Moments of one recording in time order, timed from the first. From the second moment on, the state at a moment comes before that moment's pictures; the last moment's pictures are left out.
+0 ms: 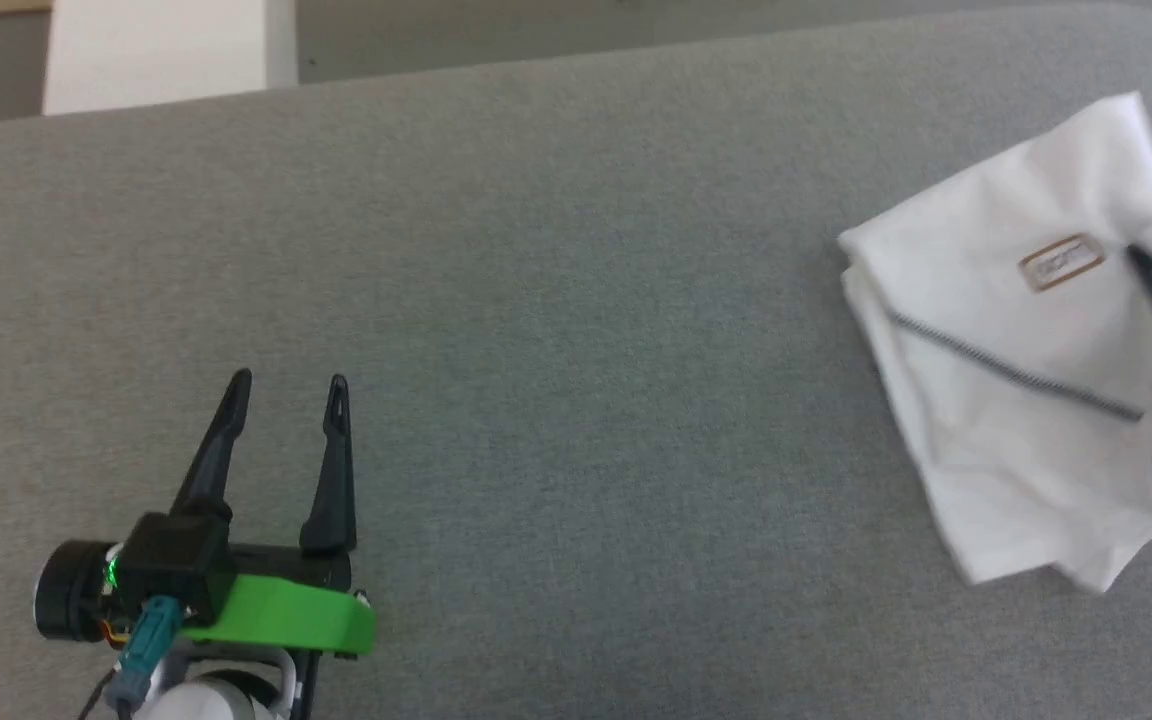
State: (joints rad) left arm 0.00 0.29 -0.22 -0.26 -0.23 0.16 -0.14; right arm -0.42 -0.51 0.02 0.04 0.29 0.13 0.64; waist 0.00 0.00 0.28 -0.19
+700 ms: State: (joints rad) left arm -0.09 0.38 -0.20 -0.39 -0.16 0.17 -0.02; right arm -0.65 -0.69 -0.04 0.30 0.17 0.13 0.50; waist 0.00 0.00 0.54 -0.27
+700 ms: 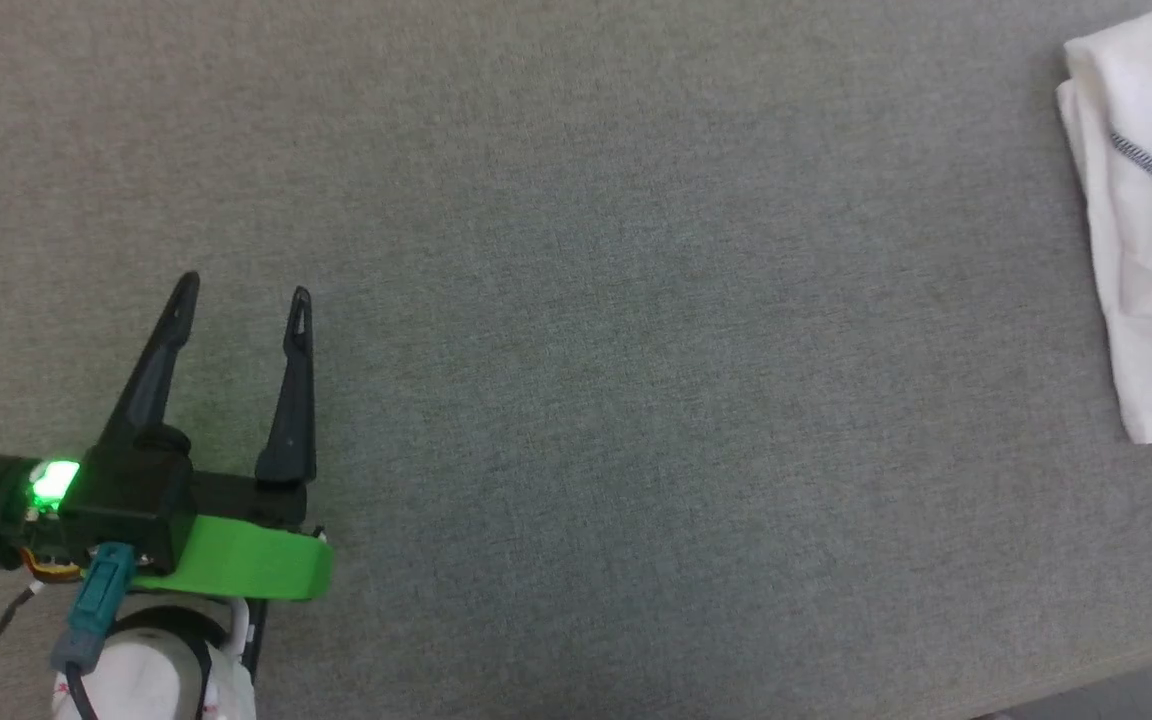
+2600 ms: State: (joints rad) left arm -0.11 0.31 -0.19 -0.26 -0.26 0.20 -0.20; right arm -0.63 -0.65 -0.12 0.68 0.07 0.13 0.06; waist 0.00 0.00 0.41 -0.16
